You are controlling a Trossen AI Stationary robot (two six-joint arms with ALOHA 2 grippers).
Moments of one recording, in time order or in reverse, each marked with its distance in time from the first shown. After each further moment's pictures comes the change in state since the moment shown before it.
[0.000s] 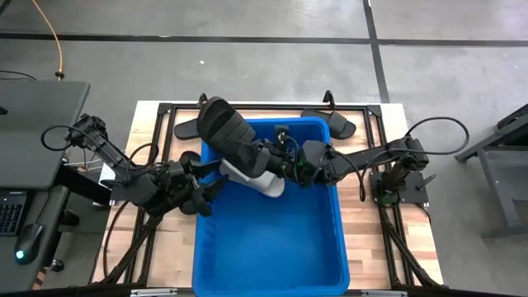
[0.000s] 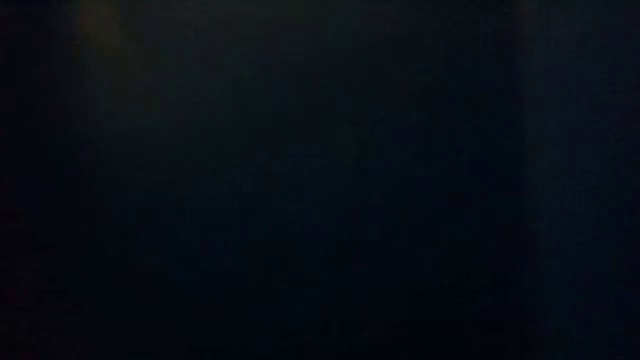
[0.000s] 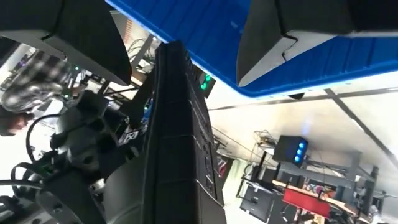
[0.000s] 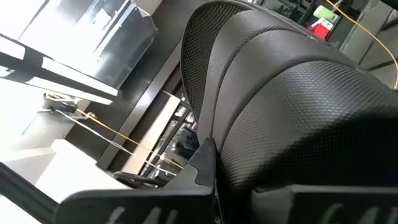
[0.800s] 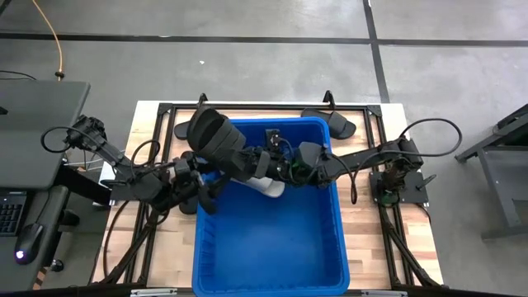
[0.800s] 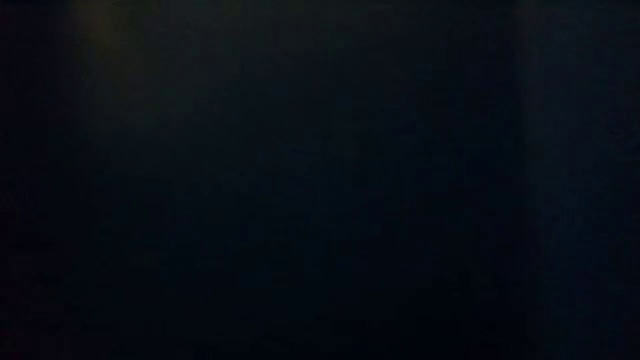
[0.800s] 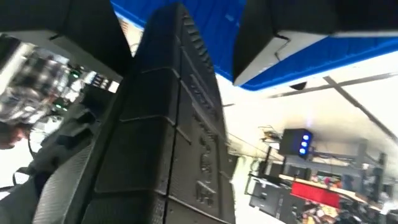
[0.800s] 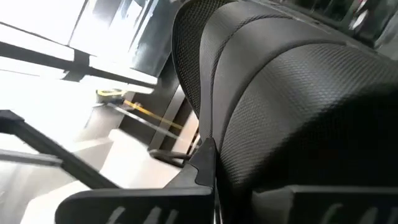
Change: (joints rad) left arm 0.071 0.000 0.000 -0.030 0.093 0.038; right arm -0.006 0.048 -0.001 0.130 -0.183 0.141
